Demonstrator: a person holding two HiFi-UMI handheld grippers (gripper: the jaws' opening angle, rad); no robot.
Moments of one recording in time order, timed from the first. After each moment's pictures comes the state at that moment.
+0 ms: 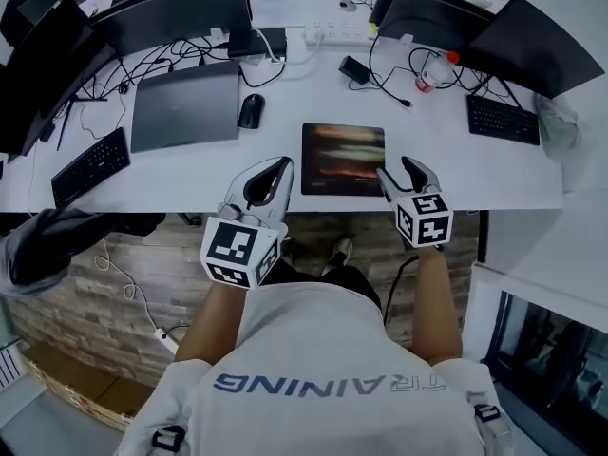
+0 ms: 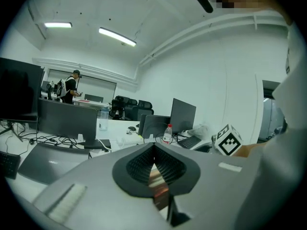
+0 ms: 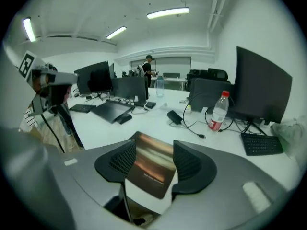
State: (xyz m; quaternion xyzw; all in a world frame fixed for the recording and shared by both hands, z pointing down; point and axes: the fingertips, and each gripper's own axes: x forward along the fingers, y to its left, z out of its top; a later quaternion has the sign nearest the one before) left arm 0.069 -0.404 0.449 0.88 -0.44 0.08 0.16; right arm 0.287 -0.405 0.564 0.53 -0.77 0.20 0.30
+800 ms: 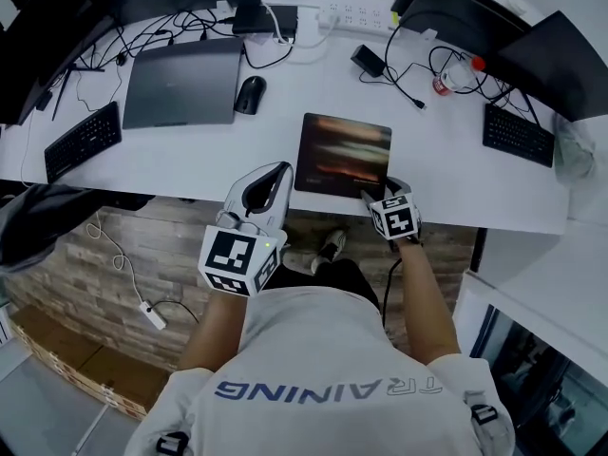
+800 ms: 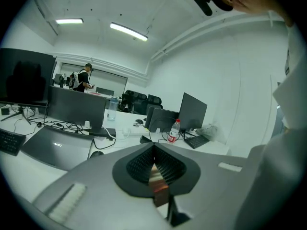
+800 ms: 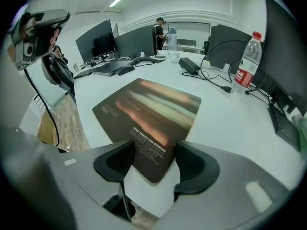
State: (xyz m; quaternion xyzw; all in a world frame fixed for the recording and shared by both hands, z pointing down) left arm 0.078 -0.403 0.495 0.84 -0.49 0.08 0.21; right arm 0.299 -0.377 0.747 0.42 -0.74 0.27 0.44
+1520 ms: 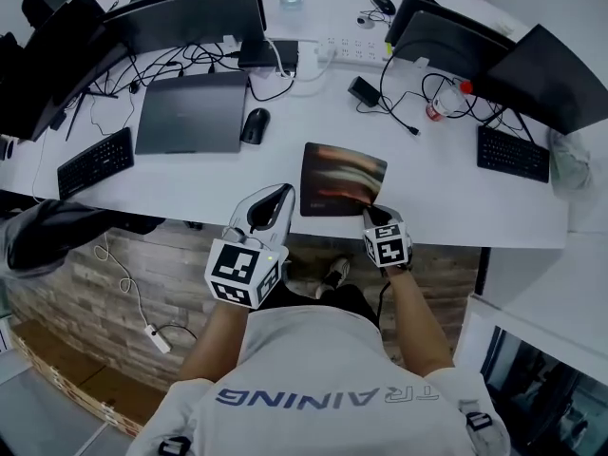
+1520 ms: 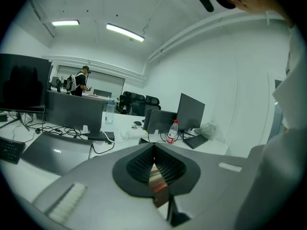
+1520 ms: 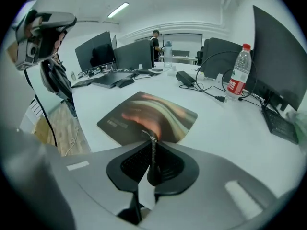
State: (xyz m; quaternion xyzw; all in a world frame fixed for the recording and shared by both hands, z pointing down) left arm 0.083 -0.405 0.486 0.85 -0.48 0.09 0.19; right arm 0.284 -0.379 0.727 0.46 -0.75 0.25 0.39
